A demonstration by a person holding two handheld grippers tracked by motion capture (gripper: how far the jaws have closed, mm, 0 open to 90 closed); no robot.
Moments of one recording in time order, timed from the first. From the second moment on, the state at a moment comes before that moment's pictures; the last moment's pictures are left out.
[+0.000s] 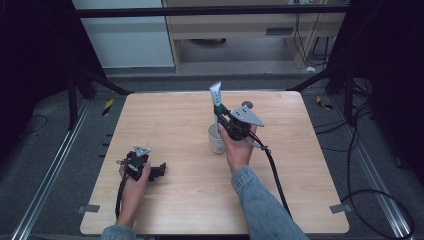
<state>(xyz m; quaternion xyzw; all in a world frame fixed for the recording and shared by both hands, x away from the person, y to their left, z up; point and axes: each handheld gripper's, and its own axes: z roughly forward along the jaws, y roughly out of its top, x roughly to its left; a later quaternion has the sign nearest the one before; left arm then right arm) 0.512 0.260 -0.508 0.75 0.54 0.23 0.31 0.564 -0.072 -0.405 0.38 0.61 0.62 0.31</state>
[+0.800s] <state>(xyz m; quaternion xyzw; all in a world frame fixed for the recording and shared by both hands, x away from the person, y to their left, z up) 0.512 0.260 -0.508 0.75 0.53 0.23 0.31 0.568 -0.071 -0.435 0.39 0.62 0.61 0.30</state>
